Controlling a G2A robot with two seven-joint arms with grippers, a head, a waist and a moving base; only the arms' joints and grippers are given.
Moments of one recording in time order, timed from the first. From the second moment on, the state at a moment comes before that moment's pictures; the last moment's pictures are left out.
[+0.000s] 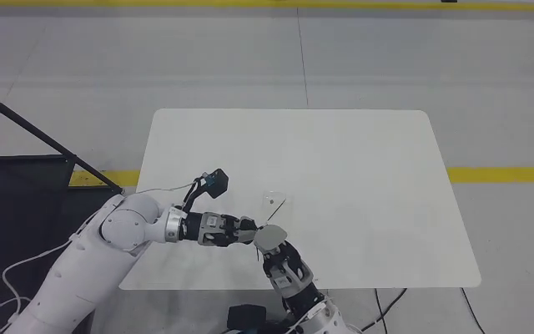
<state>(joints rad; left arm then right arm) 1.09 -0.84 -1.11 -1.72 -0.15 -0.67 -1.02 -1.68 -1.27 0.85 -2.15 -2.77 0.20 0.02</state>
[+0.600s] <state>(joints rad) 1.06 -0.85 -1.08 -1.67 -0.25 -0.64 -1.08 -1.66 -1.27 0.84 -2.15 -2.76 0.13 -0.01</state>
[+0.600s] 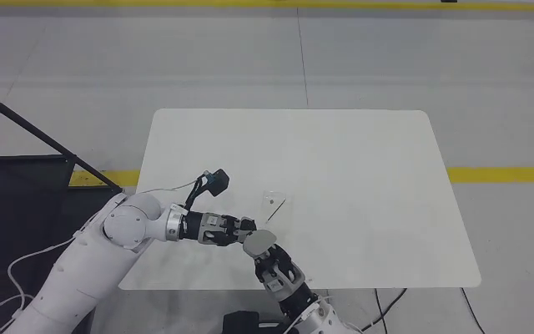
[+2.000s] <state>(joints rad) 1.02 -0.87 -1.05 -1.60 -0.34 -0.63 -1.13 -1.70 -1.26 0.90 -2.18 -2.63 0.16 -0.13</state>
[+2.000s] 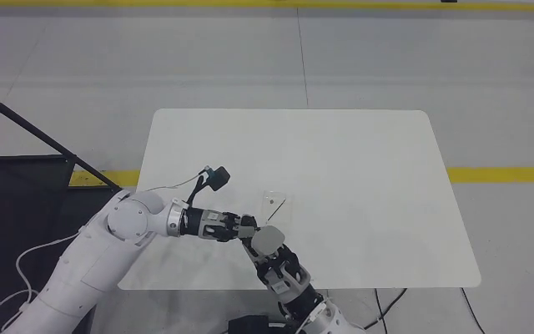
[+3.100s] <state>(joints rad) 1.01 -0.85 -1.04 -1.65 -0.32 -0.66 -1.17 -1.71 -1.21 1.01 -2.20 -2.54 -0.15 -0.29</state>
